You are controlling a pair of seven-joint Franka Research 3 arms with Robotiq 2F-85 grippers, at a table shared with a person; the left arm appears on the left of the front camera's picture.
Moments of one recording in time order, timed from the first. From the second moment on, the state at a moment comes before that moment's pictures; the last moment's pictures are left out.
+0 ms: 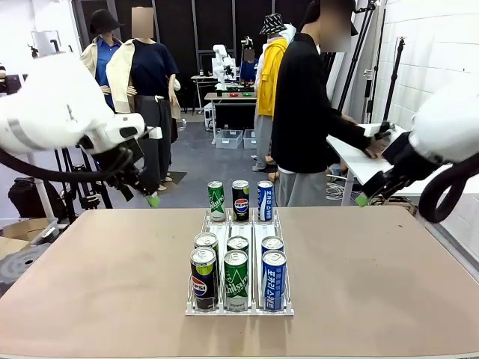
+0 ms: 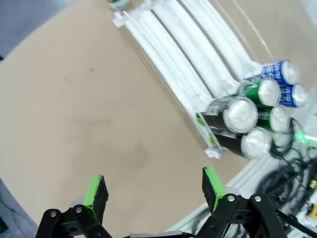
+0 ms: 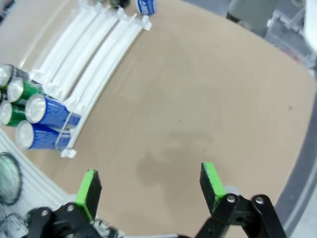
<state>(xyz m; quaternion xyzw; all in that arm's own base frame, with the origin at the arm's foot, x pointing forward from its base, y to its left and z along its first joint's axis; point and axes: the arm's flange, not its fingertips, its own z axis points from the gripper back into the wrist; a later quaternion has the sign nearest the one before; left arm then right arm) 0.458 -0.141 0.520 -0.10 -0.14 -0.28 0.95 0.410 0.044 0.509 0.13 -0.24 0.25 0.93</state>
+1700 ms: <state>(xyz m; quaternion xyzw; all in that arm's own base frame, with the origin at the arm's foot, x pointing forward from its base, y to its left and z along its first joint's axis) 0.394 0.149 0.507 -0.47 -0.27 -0.13 0.83 0.343 -0.173 0.420 0.53 -0.36 0.10 0.76</state>
